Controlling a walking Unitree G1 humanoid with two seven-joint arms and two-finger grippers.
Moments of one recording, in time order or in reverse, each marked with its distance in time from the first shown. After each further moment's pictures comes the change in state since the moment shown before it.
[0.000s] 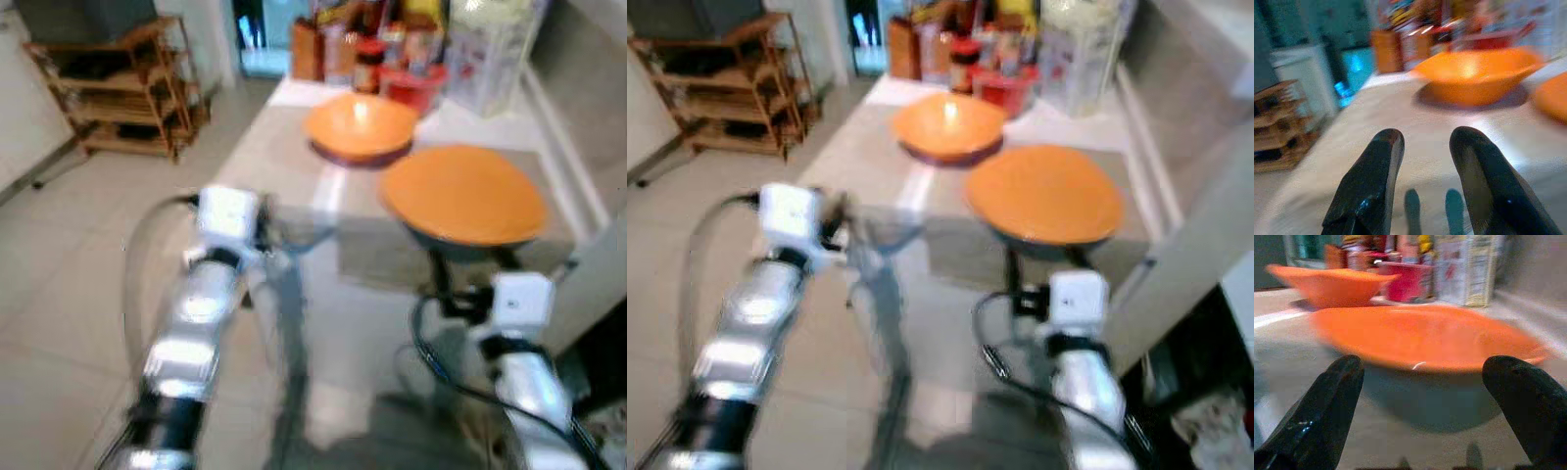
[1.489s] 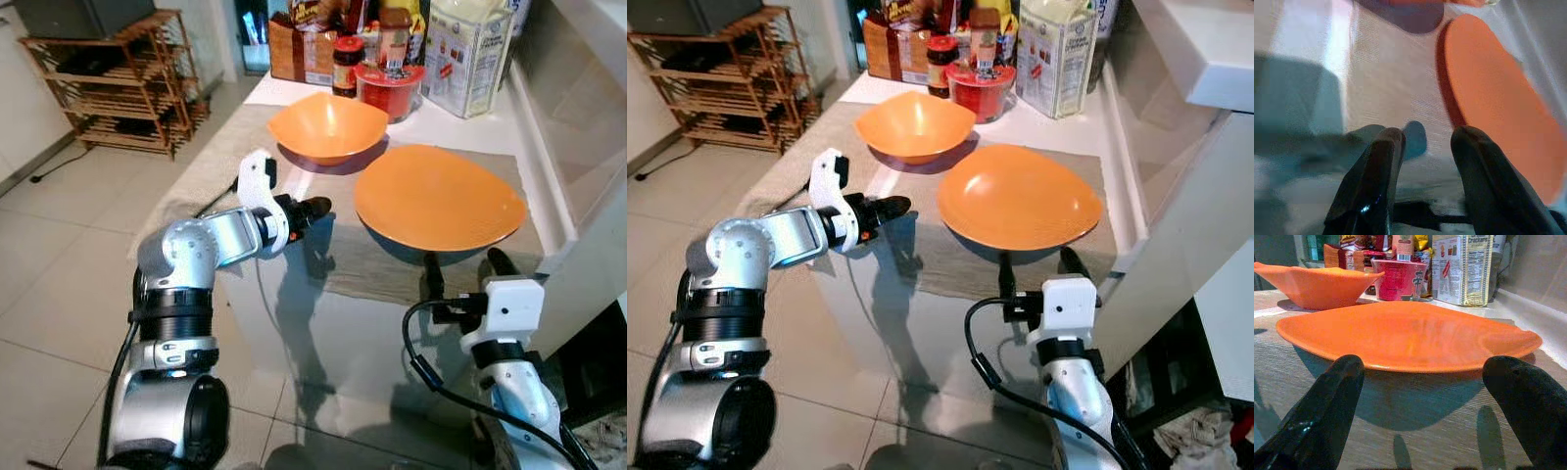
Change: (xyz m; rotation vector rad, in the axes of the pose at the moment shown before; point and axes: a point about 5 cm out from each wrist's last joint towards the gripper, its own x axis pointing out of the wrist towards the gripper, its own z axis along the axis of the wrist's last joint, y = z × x) left arm 0.043 0.001 0.030 -0.683 0.544 -0.284; right arm -0.007 0.016 0.006 0.009 -0.022 0.021
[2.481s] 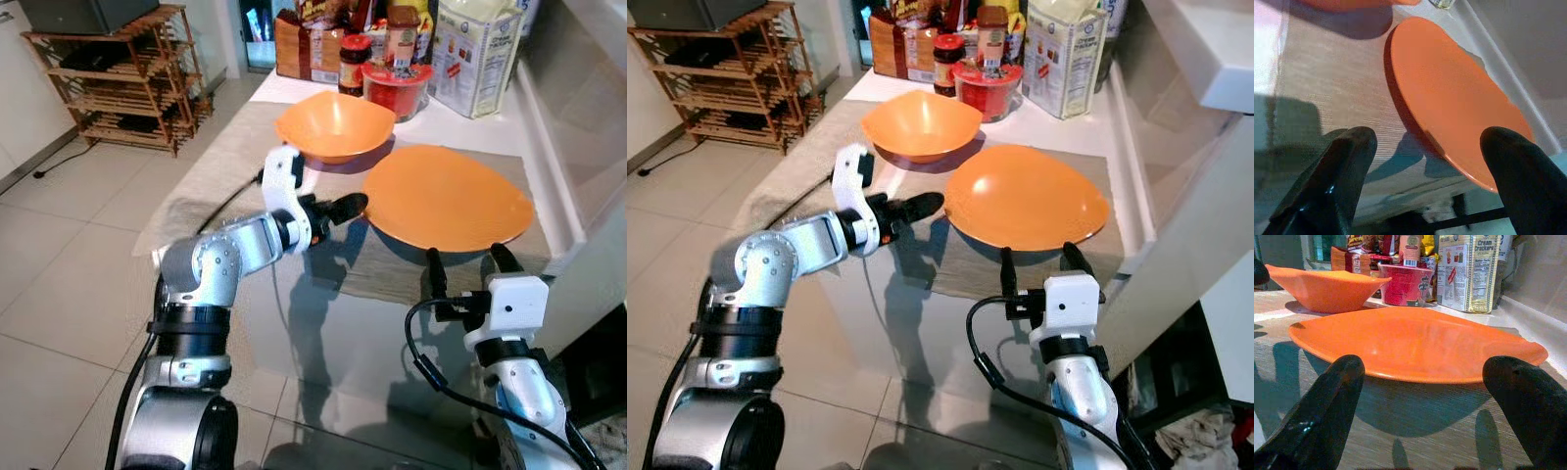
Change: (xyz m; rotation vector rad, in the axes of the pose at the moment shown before) left arm 0.010 -0.022 -0.016 -0.007 -0.039 -0.161; right arm 0.001 -0.003 0.005 -0.020 -0.009 0.013
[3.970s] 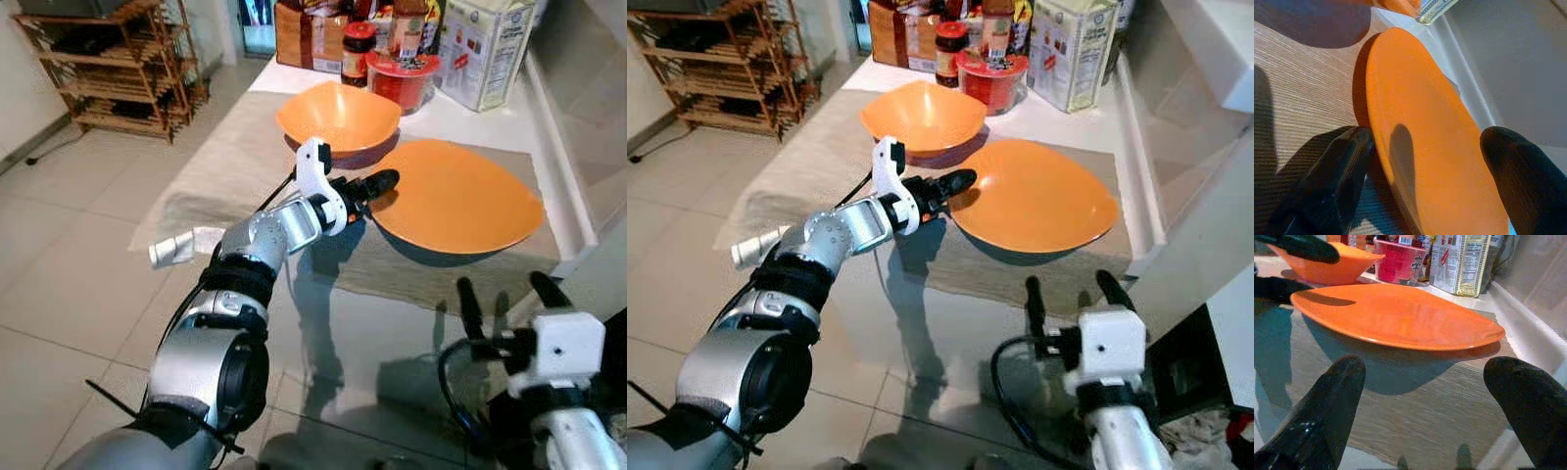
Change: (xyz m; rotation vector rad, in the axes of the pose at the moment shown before) left arm 0.060 -0.014 -0.001 -0.167 -0.033 -0.143; right arm -0.053 -0.021 0.021 -0.070 0.081 -0.007
